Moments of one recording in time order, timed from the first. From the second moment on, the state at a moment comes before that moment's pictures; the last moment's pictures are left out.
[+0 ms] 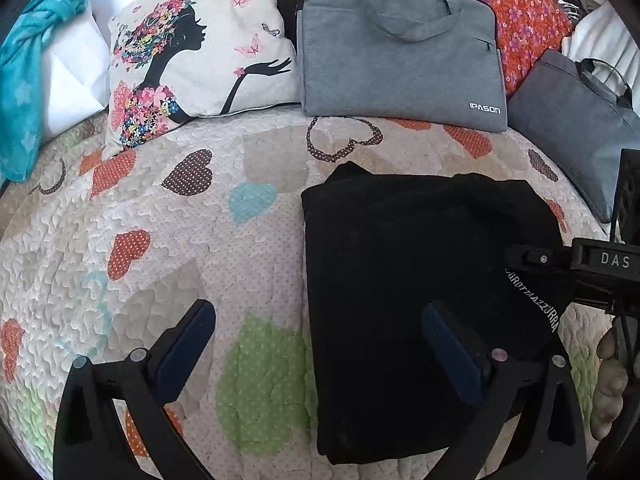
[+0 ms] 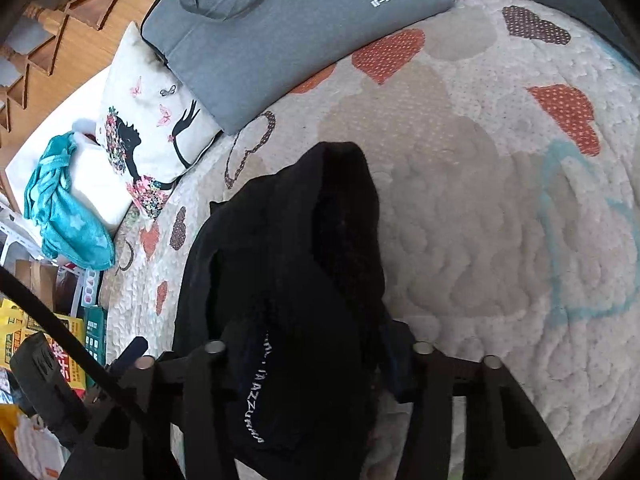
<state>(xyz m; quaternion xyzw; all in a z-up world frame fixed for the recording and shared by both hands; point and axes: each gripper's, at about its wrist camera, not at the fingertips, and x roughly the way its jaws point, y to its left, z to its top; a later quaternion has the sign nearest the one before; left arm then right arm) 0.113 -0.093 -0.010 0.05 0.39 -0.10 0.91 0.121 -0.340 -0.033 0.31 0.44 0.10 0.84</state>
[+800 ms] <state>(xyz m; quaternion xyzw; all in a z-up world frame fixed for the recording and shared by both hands) 0.109 -0.087 0.000 0.04 0.38 -0.11 0.92 0.125 -0.339 -0.035 0.29 0.44 0.09 0.84</state>
